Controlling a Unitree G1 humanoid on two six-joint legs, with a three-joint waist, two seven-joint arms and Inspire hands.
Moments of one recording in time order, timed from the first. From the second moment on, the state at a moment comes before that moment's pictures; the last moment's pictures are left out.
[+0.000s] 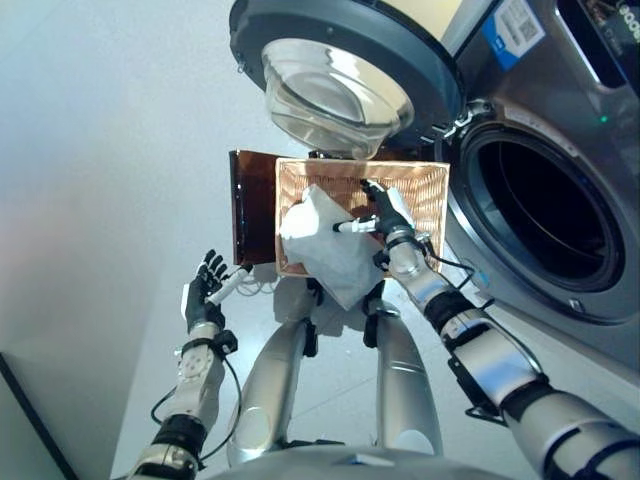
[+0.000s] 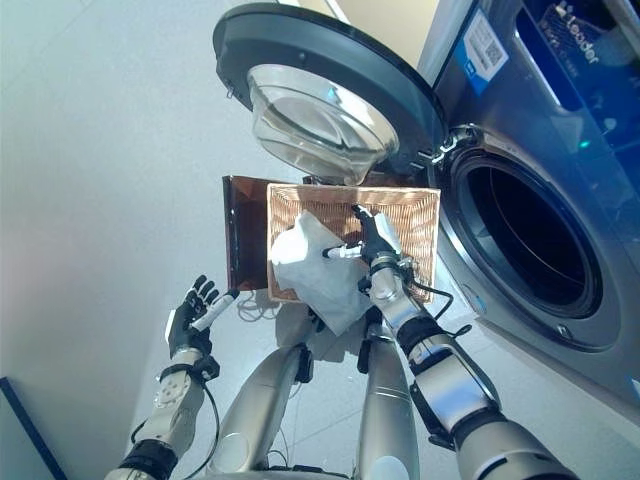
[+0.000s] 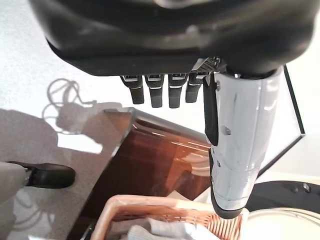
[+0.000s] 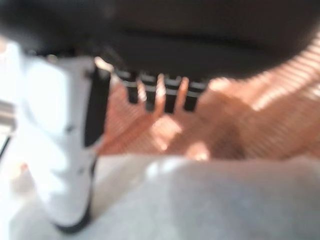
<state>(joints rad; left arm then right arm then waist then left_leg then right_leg) -0.07 0.17 -0.10 0.63 -0.51 -0.35 0.18 -0.76 -0.22 0.44 1.06 -0.03 -0.10 -0.34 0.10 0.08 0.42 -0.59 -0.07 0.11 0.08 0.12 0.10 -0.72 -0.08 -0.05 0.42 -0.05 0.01</state>
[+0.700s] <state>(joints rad) -0.08 0.17 -0.14 0.63 -0.50 -0.35 0.24 -0.77 -0.13 0.48 1.16 -0.02 -0.11 -0.38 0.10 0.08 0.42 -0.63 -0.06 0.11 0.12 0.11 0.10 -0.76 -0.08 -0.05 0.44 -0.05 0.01</state>
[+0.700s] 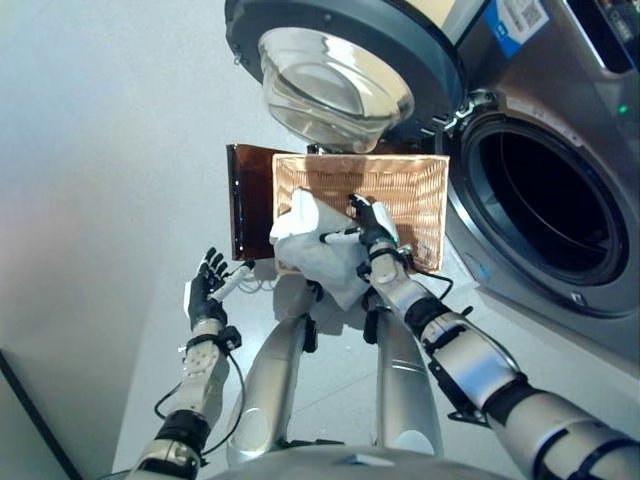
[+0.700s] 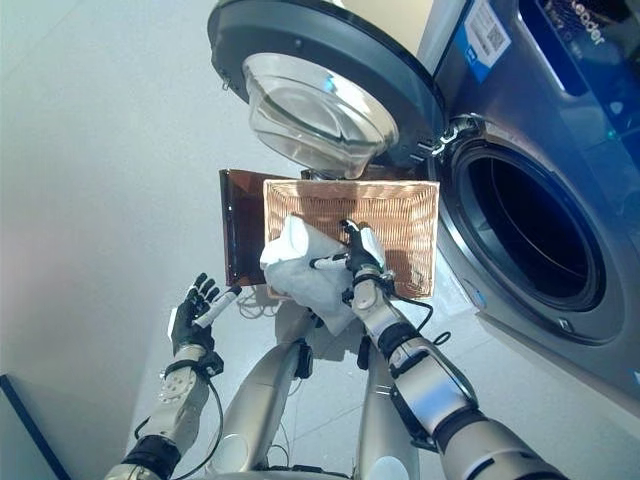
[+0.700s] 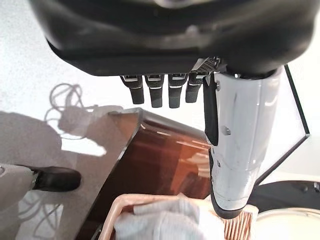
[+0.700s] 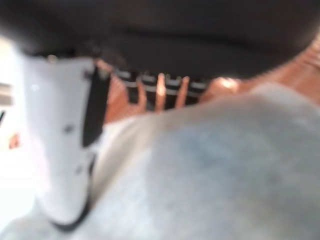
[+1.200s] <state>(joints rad) -0.08 0.17 -0.14 0.63 -0.48 -0.35 0.24 -0.81 -0.12 0.52 1.19 -0.03 -0.11 -0.39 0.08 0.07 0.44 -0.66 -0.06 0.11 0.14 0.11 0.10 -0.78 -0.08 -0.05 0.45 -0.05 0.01</state>
